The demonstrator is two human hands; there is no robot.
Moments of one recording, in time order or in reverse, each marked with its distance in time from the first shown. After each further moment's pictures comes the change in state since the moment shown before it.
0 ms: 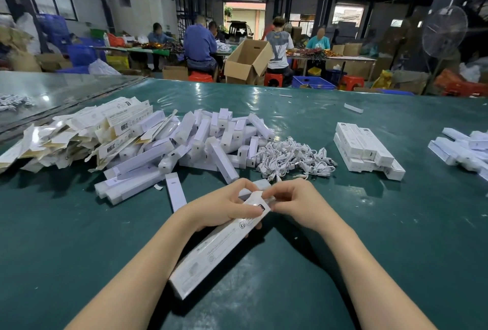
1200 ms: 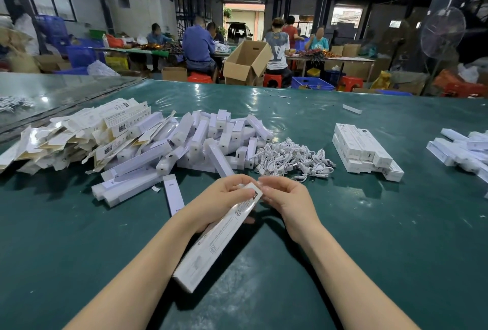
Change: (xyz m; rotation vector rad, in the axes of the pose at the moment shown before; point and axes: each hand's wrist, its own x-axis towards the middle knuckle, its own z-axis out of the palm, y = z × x) left_hand 0.009 -0.004 0.005 -0.287 0.203 0.115; right_hand 0.008 0.000 0.028 0.691 0.279 0.171
